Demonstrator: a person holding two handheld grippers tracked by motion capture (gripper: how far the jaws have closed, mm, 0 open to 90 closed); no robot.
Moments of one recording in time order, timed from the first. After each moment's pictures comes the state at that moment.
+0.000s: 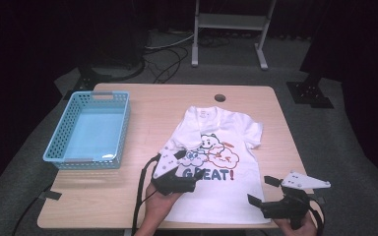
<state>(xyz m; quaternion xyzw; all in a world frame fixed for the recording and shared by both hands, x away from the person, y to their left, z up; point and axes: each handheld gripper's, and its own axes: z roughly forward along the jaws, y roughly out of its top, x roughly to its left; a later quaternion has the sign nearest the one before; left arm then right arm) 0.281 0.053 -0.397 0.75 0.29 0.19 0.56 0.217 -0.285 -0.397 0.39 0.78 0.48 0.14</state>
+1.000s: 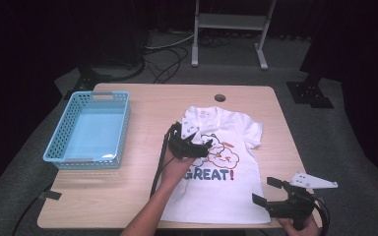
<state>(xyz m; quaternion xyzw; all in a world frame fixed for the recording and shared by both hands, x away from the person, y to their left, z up) 0.373 0.018 -0.388 0.78 0.32 0.24 0.48 0.219 -0.302 -0.406 0.41 0.75 0.51 0.10</state>
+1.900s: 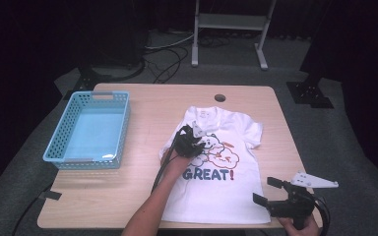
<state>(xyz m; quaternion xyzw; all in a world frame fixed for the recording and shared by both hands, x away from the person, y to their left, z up) 0.404 0.004 -0.434 0.86 0.29 0.21 0.36 0.221 -0.304 -0.408 0.41 0.75 0.52 0.09</state>
